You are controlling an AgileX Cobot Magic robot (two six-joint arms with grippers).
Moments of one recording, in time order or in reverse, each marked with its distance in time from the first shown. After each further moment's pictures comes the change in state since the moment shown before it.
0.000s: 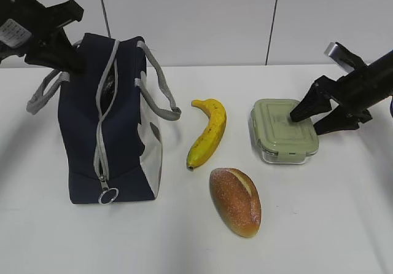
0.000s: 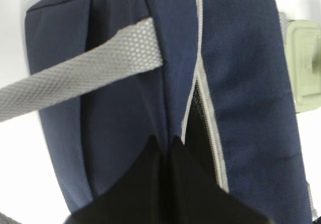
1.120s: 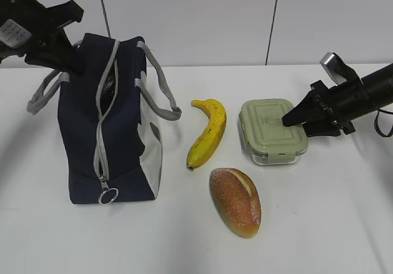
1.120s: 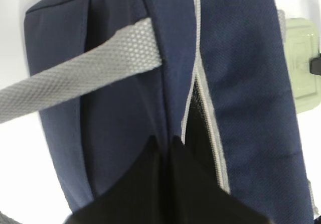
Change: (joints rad) left arm 0.000 0.000 0.000 0.000 0.002 0.014; right arm -0.015 0.091 -0.002 0.178 0.065 -0.118
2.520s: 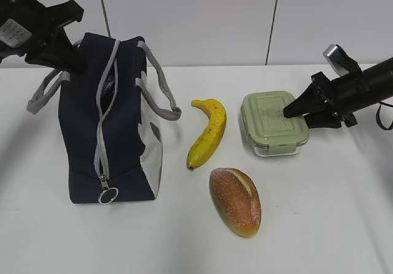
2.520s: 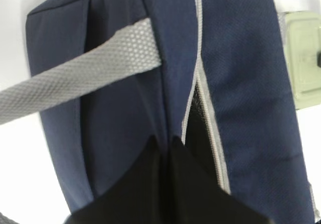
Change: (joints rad) left arm 0.000 0.000 0.000 0.000 -0.009 0.001; right arm 0.000 -0.029 -0.016 0.020 -0.018 0.040
